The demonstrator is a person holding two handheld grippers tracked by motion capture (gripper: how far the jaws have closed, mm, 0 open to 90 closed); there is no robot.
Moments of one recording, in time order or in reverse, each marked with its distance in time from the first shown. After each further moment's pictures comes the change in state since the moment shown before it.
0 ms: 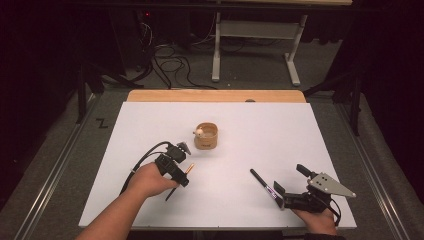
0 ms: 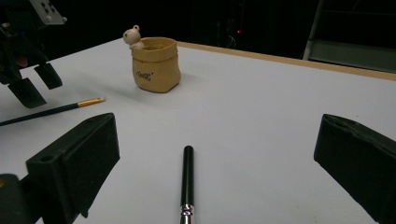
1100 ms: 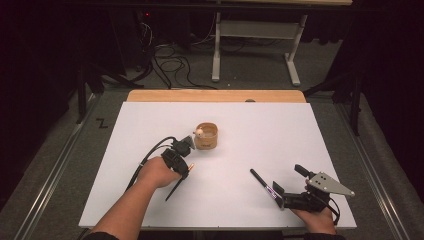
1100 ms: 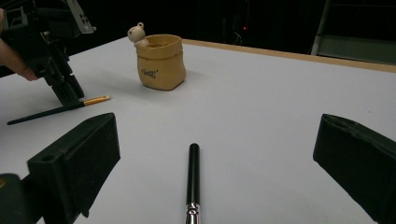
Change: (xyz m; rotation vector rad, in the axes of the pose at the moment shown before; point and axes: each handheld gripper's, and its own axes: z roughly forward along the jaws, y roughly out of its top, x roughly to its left) left arm 0.013 0.024 0.017 0.060 -0.022 -0.053; right arm -0.002 -0.002 0.004 0.005 0.030 0.011
